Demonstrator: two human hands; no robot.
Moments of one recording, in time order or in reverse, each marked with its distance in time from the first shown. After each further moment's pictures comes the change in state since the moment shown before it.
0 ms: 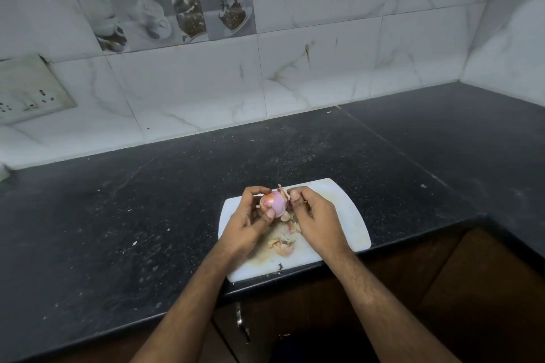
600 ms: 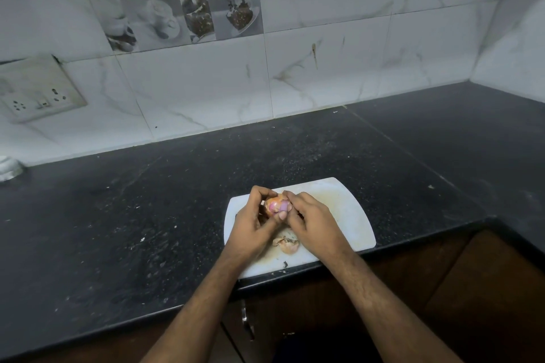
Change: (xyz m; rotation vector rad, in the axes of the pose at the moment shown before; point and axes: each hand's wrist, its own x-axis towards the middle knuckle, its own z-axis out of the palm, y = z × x) left_hand -0.006 0.004 0.005 0.304 0.085 0.127; right_hand -0.003 -0.006 0.004 -0.189 -0.192 -0.122
